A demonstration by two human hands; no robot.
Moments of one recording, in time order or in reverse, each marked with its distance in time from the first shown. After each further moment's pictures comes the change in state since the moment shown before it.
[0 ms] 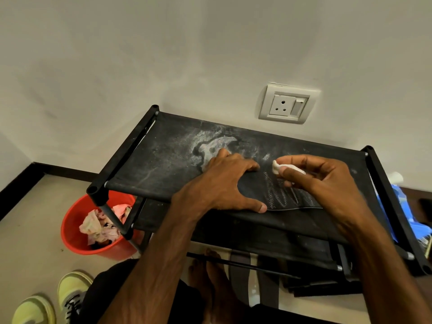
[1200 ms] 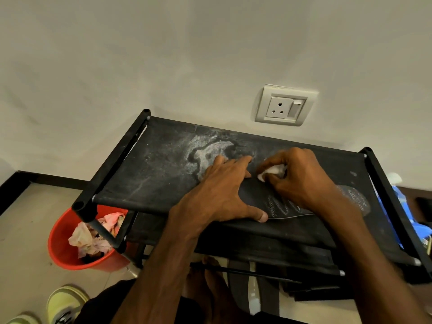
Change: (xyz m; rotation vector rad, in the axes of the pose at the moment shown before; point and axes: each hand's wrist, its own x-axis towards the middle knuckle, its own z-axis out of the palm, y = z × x) left_hand 0.001 0.005 -0.002 -0.139 -0.052 -0.092; right_hand 0.046 -0.008 0.022 -0.825 -0.162 -0.153
